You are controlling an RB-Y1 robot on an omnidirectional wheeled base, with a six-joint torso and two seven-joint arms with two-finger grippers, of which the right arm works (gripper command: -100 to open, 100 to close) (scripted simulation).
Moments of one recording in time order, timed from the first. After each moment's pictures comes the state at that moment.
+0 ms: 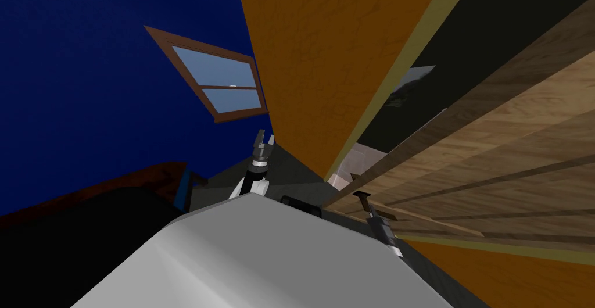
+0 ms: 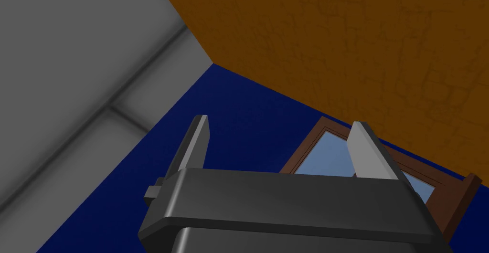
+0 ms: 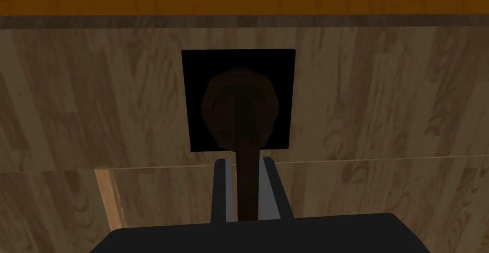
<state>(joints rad) 0.18 -0.50 0.13 -0.53 -0.11 -1.26 -0.43</state>
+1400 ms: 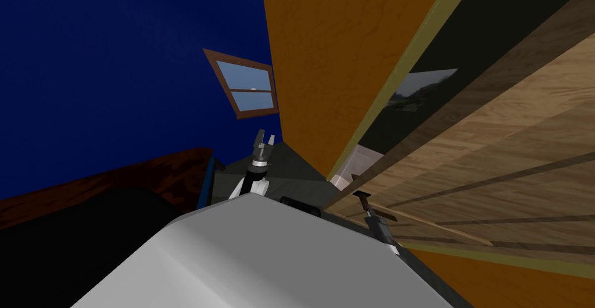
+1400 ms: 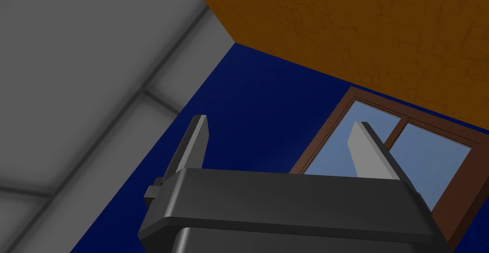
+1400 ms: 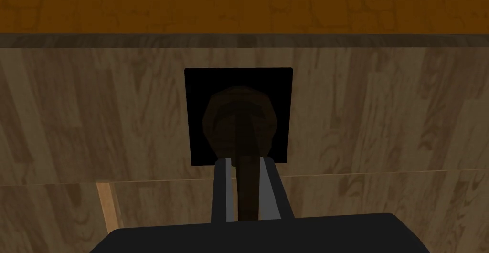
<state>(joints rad) 0.18 -0.48 0.14 -0.52 -0.12 -1.24 -0.41</state>
